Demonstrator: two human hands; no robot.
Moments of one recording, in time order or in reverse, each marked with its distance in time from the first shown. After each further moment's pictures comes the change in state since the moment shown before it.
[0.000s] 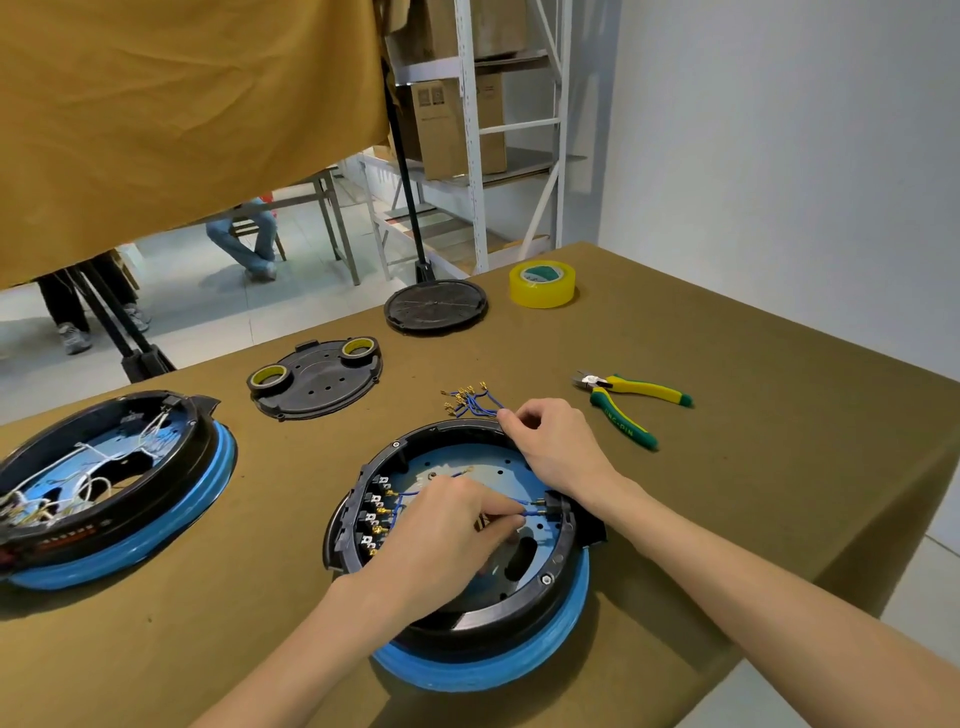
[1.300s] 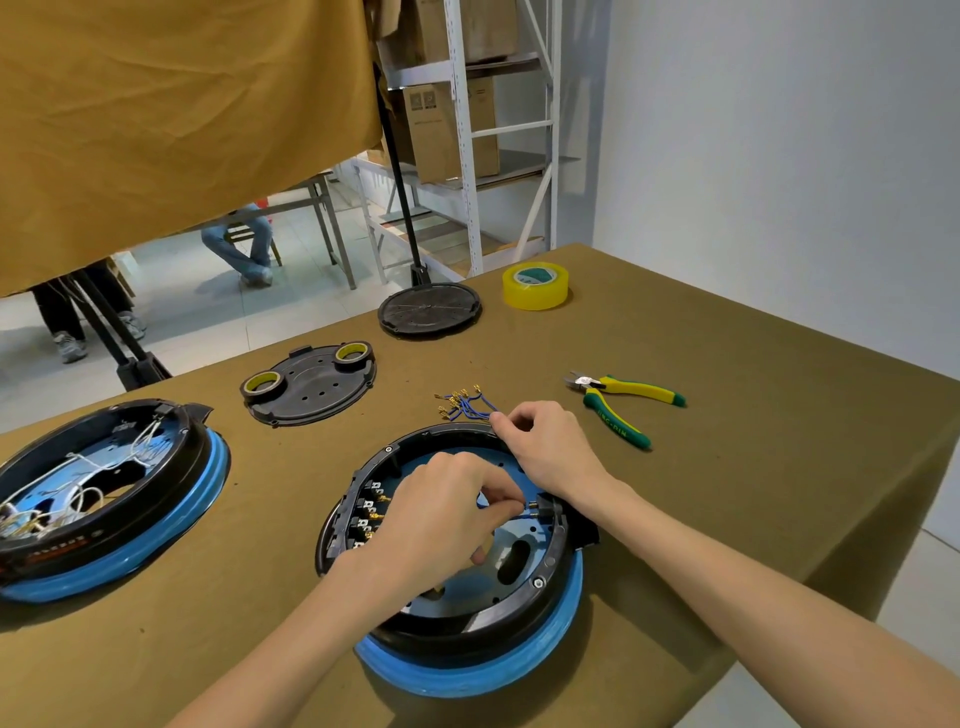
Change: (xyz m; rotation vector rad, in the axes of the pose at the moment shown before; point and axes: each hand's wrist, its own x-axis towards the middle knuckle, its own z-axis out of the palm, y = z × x) left_hand 0.017 0.017 -0.013 0.111 -0.025 -0.065; right_hand 0.000 0.000 0.000 0.031 0.002 0.020
